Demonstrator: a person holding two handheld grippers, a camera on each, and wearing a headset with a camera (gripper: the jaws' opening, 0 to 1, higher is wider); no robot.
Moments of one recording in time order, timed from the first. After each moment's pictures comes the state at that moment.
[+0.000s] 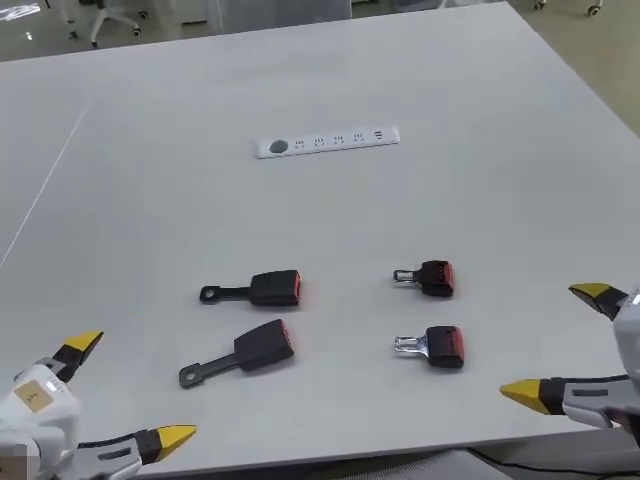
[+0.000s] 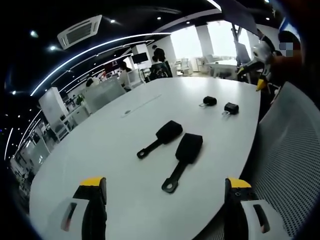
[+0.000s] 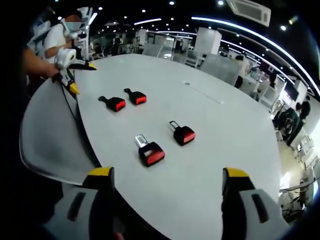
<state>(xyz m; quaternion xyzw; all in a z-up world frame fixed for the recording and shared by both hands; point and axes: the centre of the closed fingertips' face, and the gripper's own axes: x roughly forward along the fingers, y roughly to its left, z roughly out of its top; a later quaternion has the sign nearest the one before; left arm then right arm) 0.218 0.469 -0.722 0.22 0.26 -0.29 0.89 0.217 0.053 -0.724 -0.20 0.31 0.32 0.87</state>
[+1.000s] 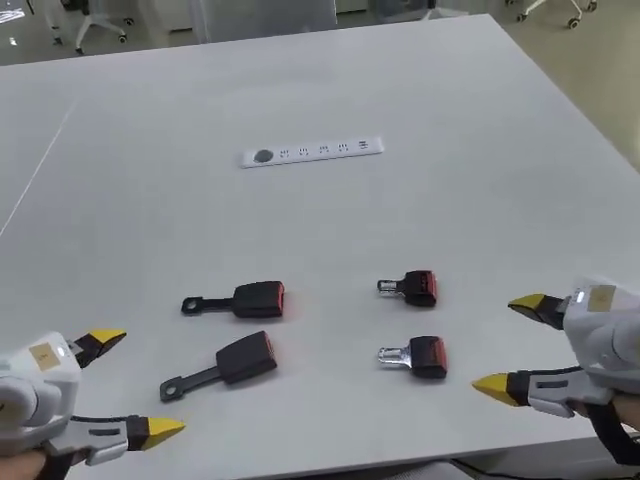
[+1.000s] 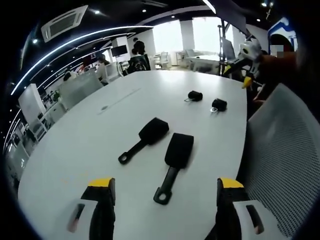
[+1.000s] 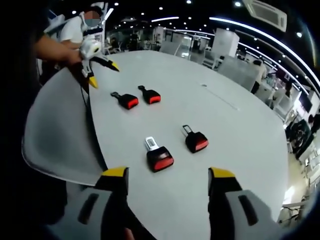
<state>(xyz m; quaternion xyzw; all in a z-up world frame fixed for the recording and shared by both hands) 0.247 0.441 -0.743 0.19 0.31 -0.38 0.85 0.225 0.076 -0.732 -0.22 0.31 0.39 0.84</state>
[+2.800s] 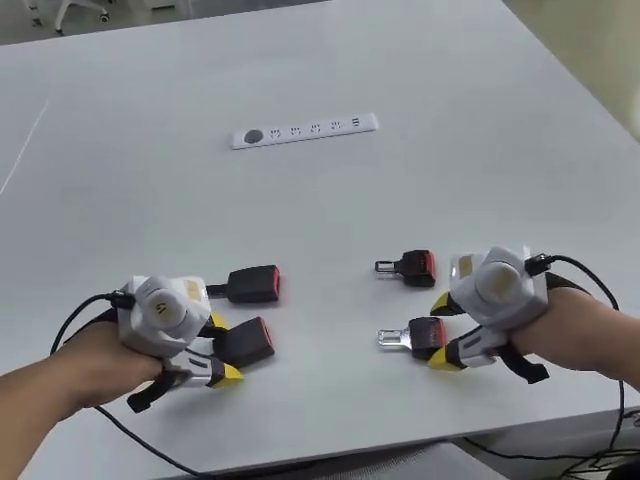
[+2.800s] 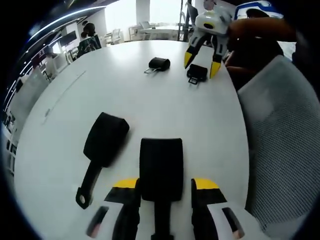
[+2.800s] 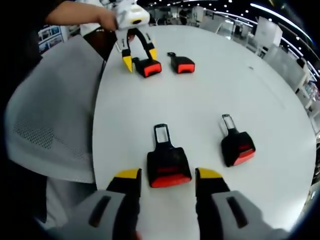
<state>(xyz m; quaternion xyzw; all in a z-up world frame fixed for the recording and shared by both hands) 0.271 0.367 -0.823 0.29 0.40 -0.52 0.69 0.251 0.125 -0.823 -0.29 0.39 0.51 0.71</state>
